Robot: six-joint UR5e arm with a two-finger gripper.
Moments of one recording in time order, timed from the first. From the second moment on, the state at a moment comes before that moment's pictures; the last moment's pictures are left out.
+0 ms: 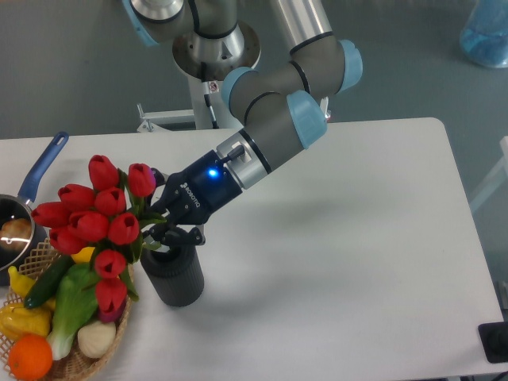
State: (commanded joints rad) arm 2.47 -1.89 -1.79 -0.68 0.27 1.02
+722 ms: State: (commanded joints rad) arm 2.47 -1.91 -1.82 -0.68 0.23 1.06
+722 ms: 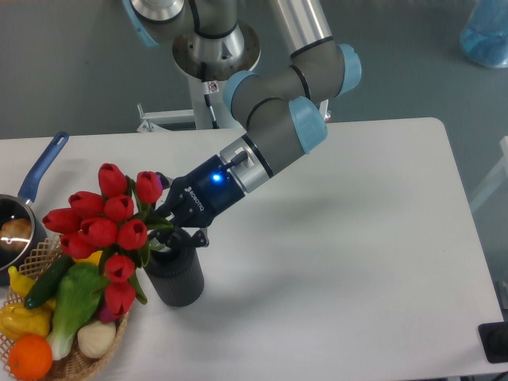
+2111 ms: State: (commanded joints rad) arm 2.53 -1.95 -1.94 -0.68 0.11 1.30
